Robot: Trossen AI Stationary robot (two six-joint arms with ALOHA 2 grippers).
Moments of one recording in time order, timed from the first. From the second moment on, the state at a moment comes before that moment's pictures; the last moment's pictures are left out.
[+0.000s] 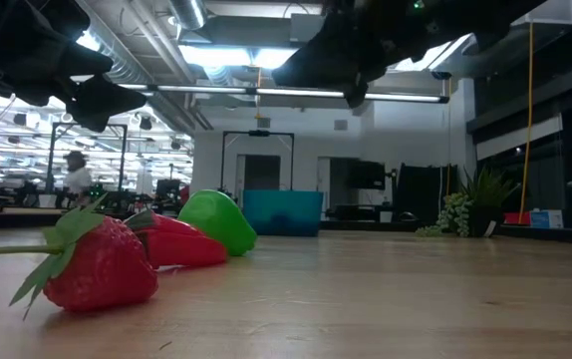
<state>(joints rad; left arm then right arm) -0.47 0.90 0.08 0.67 -0.41 -0.24 0.24 1.66 0.89 0.39 0.26 0.19</state>
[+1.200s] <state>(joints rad) -0.47 0.90 0.08 0.67 -0.41 -0.26 0.39 1.66 0.89 0.36 0.26 0.28</state>
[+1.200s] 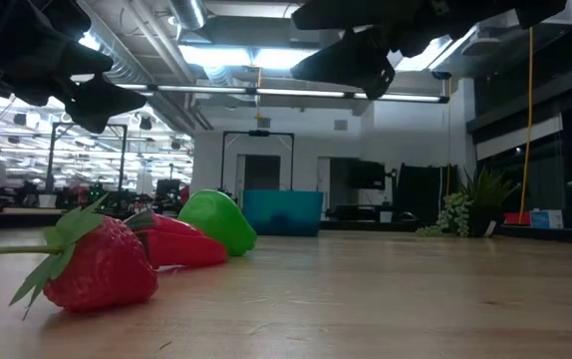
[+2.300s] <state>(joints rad) -0.47 0.90 0.08 0.66 -0.41 -0.25 0.39 1.66 0.89 0.38 0.23 0.30</state>
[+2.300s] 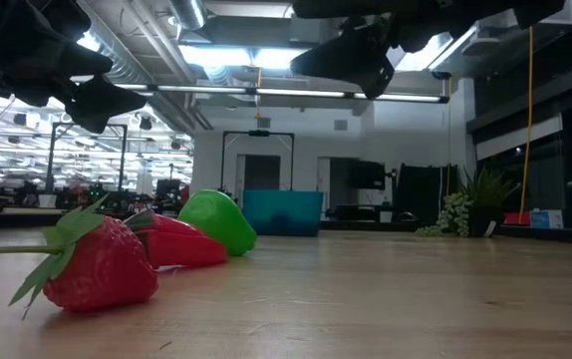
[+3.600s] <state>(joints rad) -0.47 0.90 0.08 0.61 -0.41 -0.26 0.13 1.86 1.27 -0.16 -0.21 0.02</state>
